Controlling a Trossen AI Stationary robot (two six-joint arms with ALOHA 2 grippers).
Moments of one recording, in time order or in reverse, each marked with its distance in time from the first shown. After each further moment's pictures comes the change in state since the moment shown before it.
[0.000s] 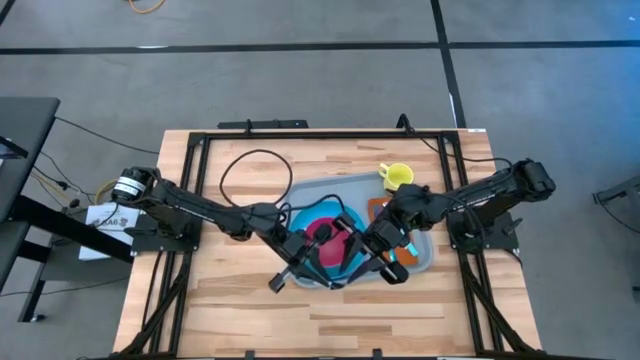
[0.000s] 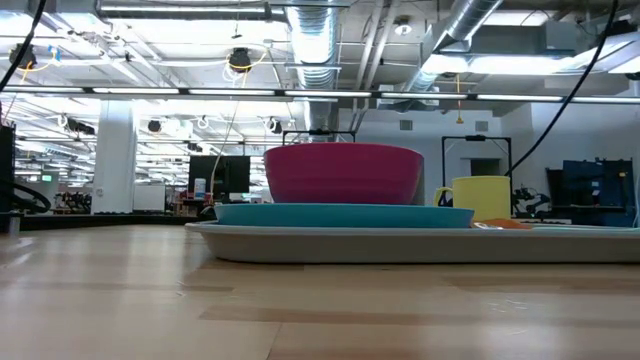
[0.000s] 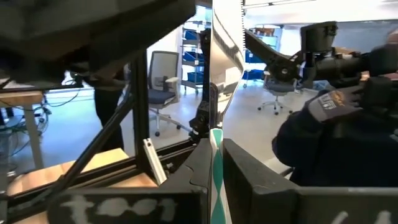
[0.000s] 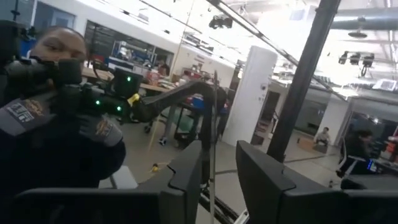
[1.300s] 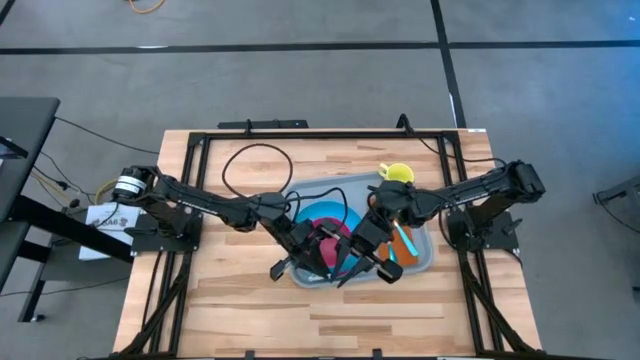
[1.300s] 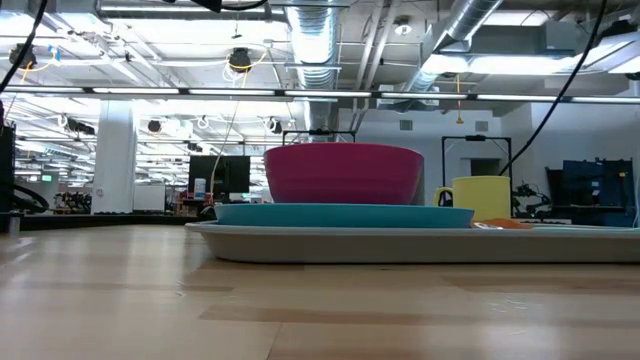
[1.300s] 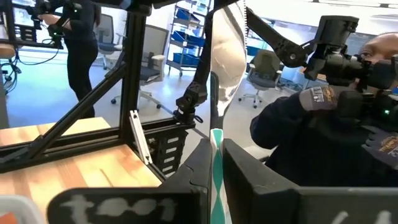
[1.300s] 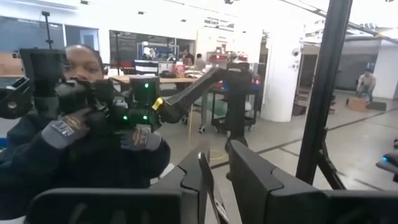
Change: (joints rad) left arm 0.079 0.000 0.000 -0.082 0.140 -0.126; right arm -0.018 0.085 0.199 -0.223 -0.105 0.181
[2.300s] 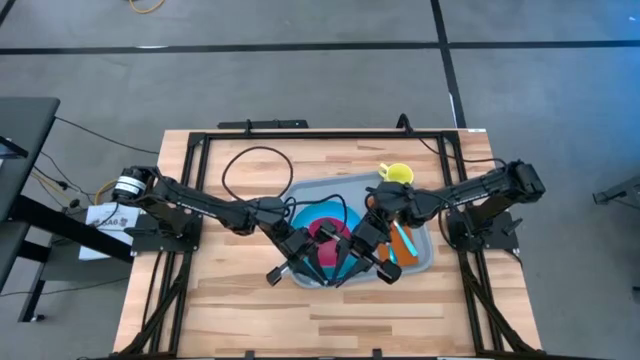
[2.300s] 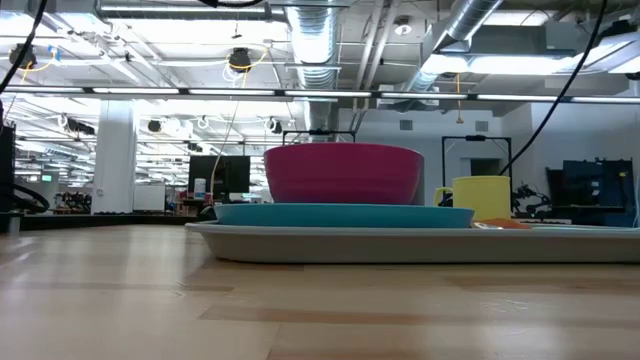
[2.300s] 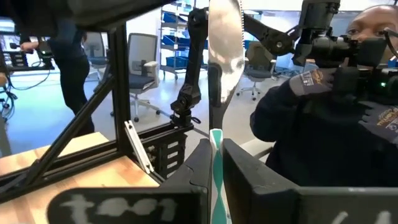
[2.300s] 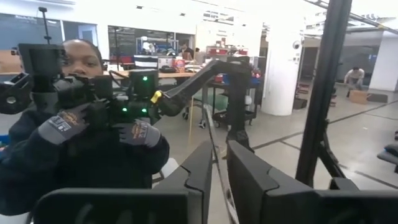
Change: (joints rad) left arm -0.025 0.000 0.000 0.011 0.015 0.129; right arm 0.007 0.000 -0.002 -0.035 0.000 -0.007
